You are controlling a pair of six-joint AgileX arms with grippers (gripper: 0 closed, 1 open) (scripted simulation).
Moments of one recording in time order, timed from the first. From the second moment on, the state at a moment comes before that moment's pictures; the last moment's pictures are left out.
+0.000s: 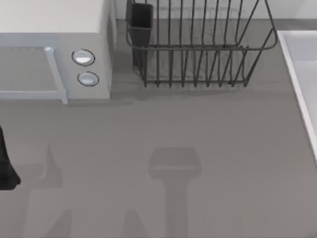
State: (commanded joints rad) left arm 0.00 0.00 0.00 0.00 0.00 0.00; right arm -0.67 1.62 0.98 -0.93 0.02 -1.82
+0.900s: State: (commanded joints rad) left arm 0.00 0.00 0.00 0.00 0.00 0.00; right arm -0.67 1.49 1.44 -1.52 0.02 -1.81
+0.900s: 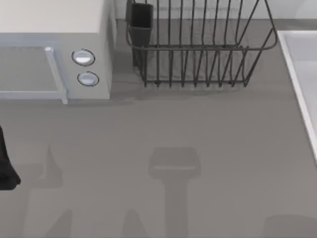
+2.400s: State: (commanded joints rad) left arm 0.00 0.00 0.00 0.00 0.00 0.00; right arm 0.96 1.46 1.45 -0.14 0.98 -0.07
